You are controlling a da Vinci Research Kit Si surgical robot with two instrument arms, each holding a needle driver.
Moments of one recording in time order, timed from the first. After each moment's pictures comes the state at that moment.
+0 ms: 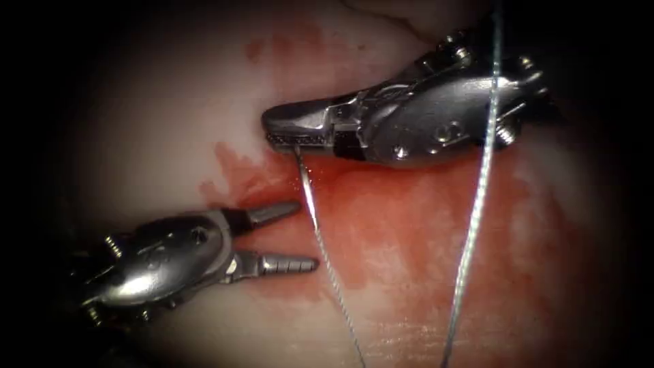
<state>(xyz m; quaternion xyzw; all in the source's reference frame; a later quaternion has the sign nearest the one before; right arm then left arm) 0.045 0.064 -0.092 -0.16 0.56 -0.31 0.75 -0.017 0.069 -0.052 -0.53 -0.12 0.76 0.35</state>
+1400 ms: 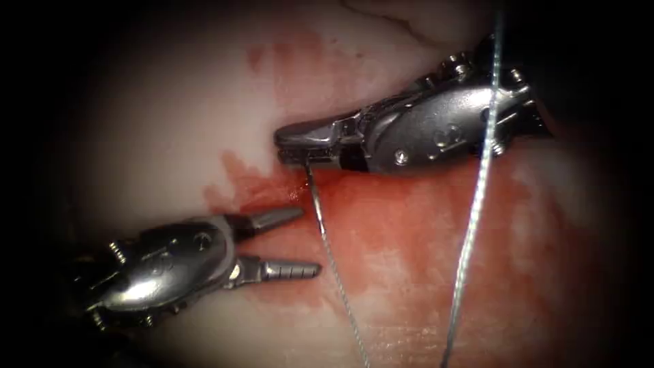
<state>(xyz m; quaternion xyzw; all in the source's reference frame) 0.044 0.063 -0.088 -0.08 0.56 -0.24 0.79 -0.017 0.068 -0.052 -0.53 -0.11 0.77 0.35</state>
